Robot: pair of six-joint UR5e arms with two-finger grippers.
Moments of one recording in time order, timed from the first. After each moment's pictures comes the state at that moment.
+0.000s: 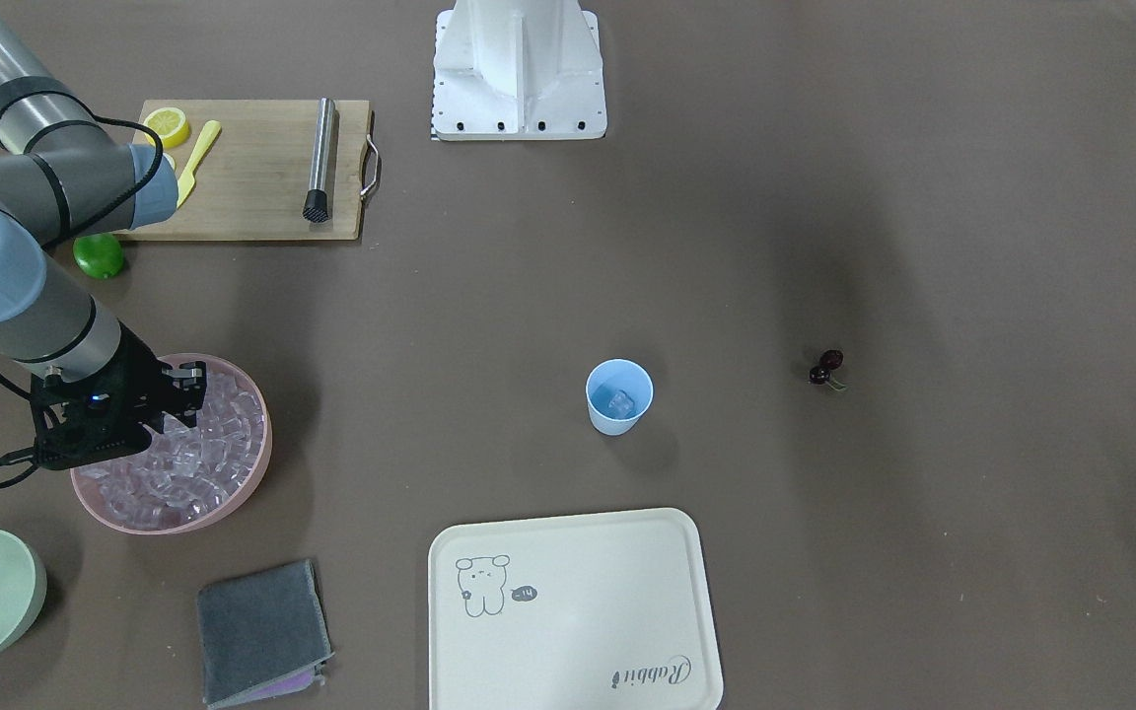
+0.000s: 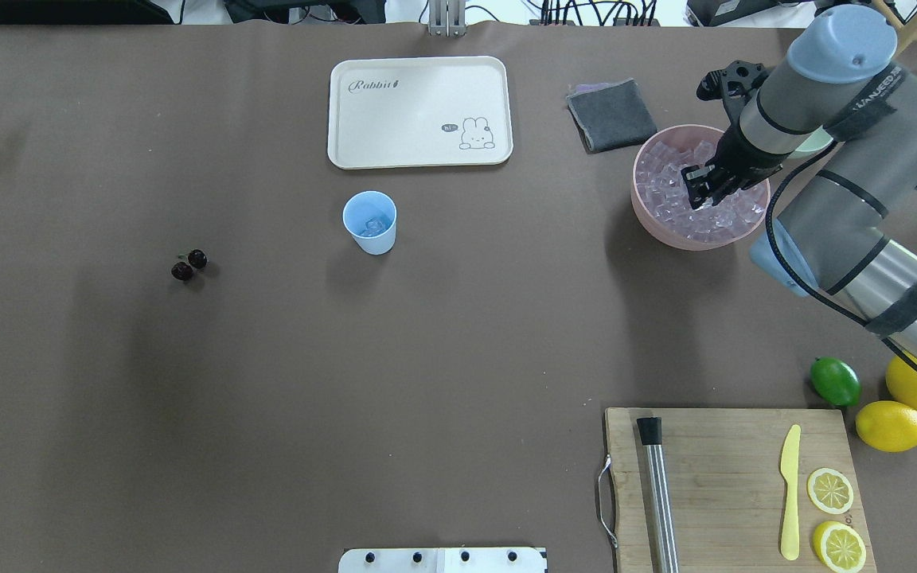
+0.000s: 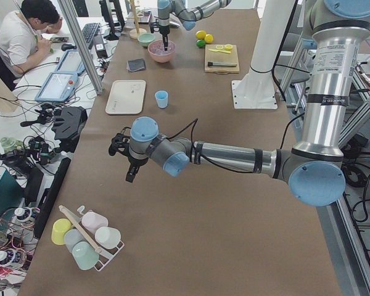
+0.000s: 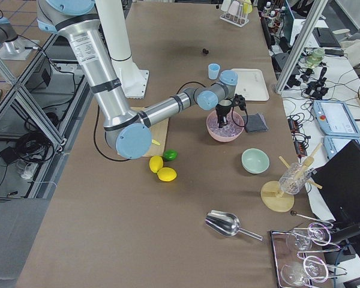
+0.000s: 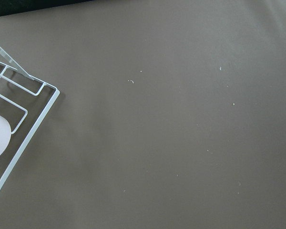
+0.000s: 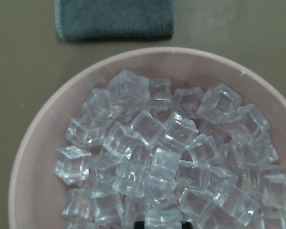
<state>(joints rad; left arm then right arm) -1.38 -1.66 -1.57 -2.13 -2.31 -0.35 0.95 -1.15 1.58 -1.42 2.15 0.61</state>
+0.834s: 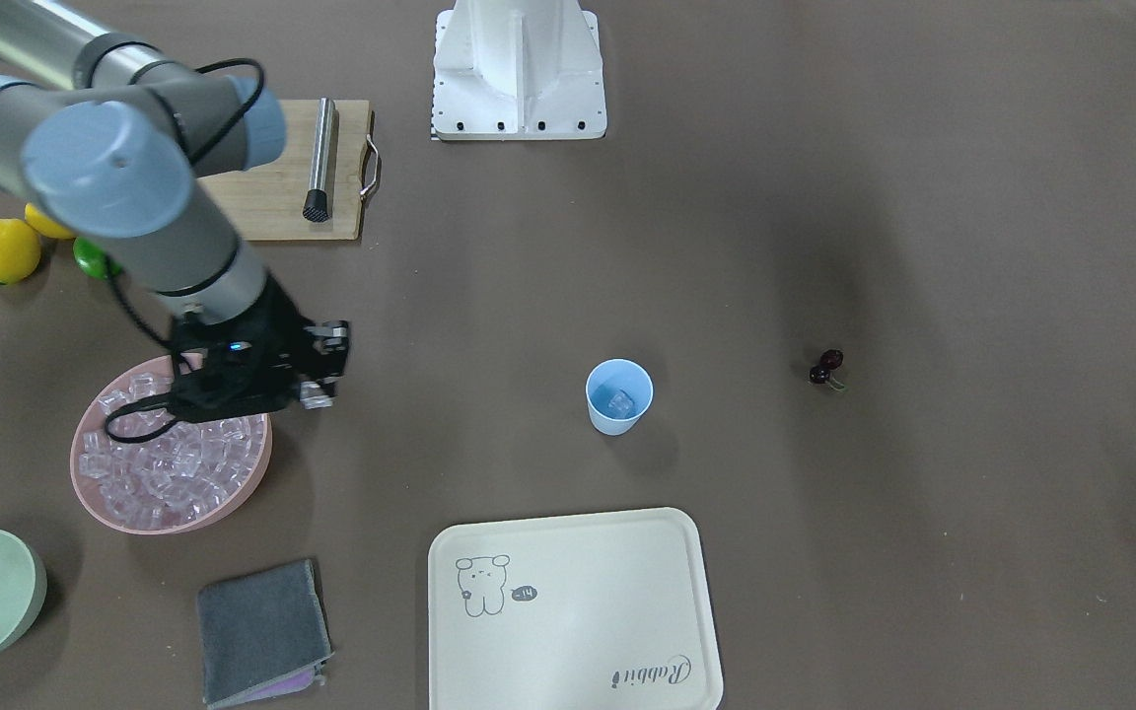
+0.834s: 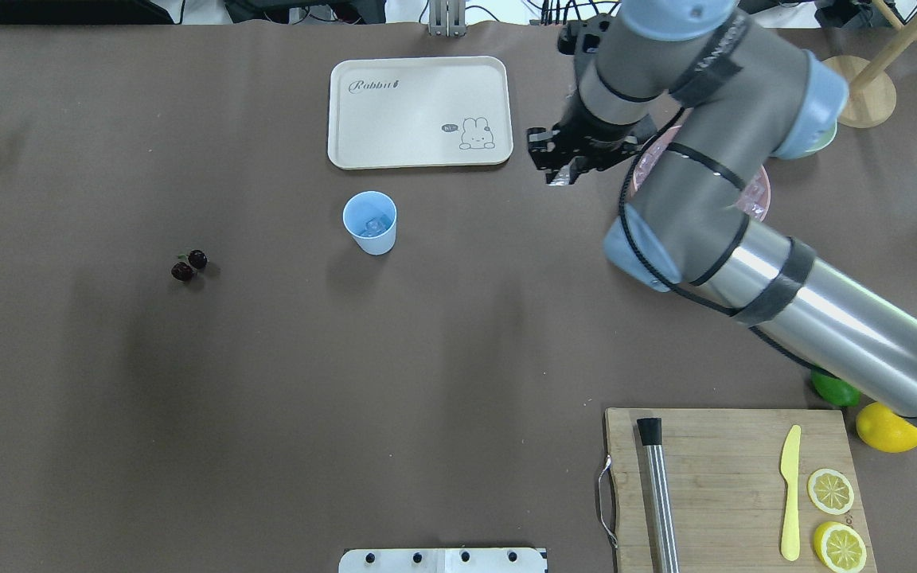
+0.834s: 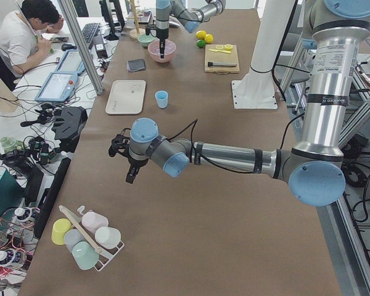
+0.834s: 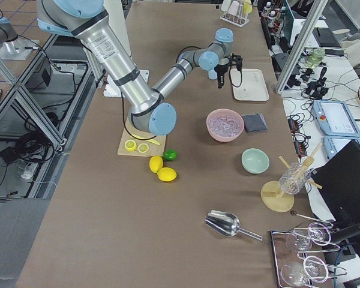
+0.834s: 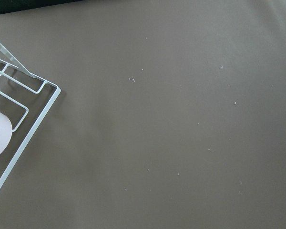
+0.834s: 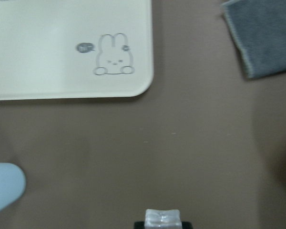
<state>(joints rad) -1.38 -1.66 -1.56 -2.13 -2.31 -0.34 0.78 -0.79 1.55 -1.55 2.05 1.03</state>
